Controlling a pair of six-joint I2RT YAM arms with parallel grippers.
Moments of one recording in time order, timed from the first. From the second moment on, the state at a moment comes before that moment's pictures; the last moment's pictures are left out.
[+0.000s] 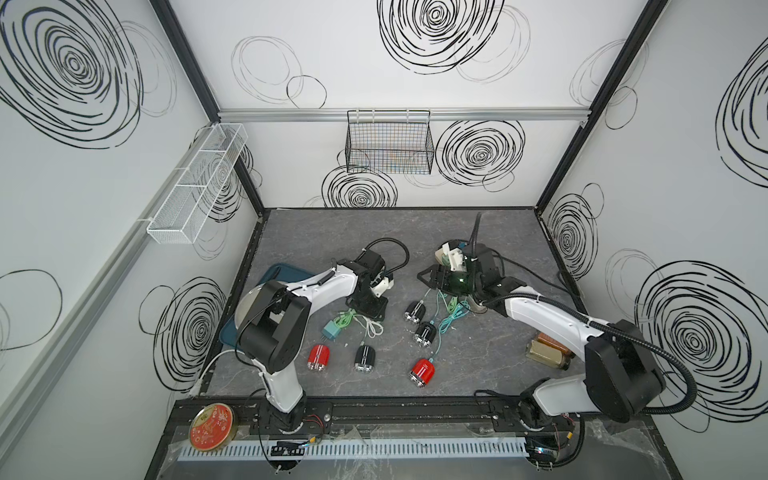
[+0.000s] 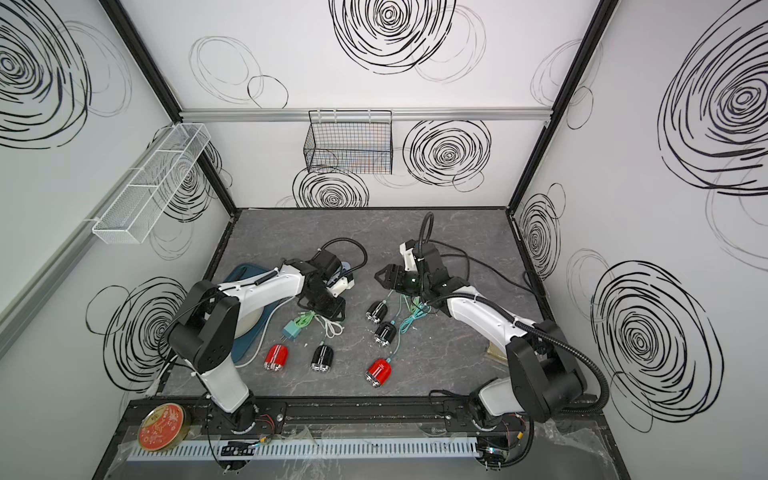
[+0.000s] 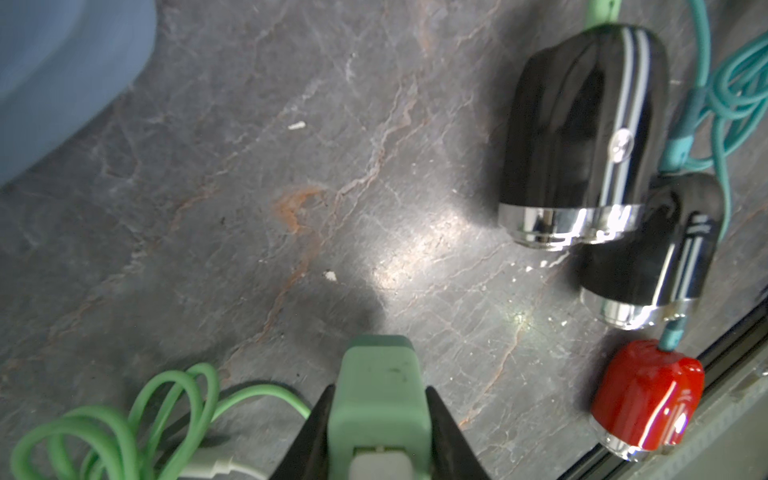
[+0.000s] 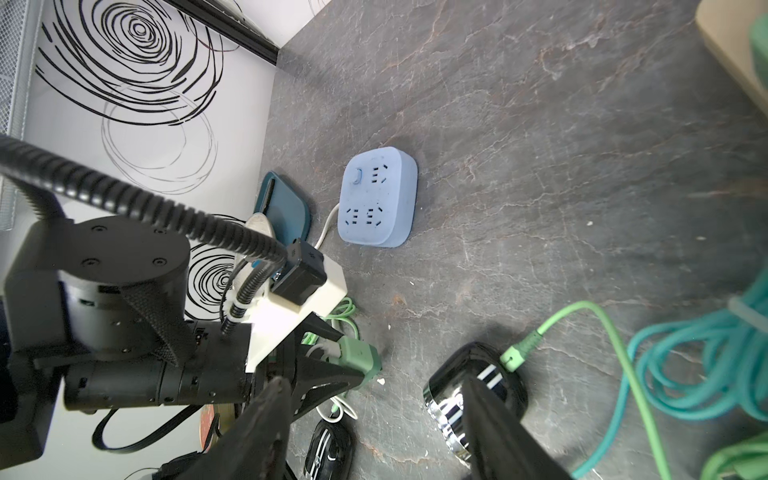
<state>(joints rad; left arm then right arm) -0.51 1.77 1.14 -0.80 0.30 -0.01 0.52 1.40 0.85 -0.07 -0.42 0.71</state>
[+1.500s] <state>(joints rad) -1.35 1.53 0.95 -0.51 -0.24 -0.55 0.56 0.56 0.38 -0.45 -0.34 0.74</state>
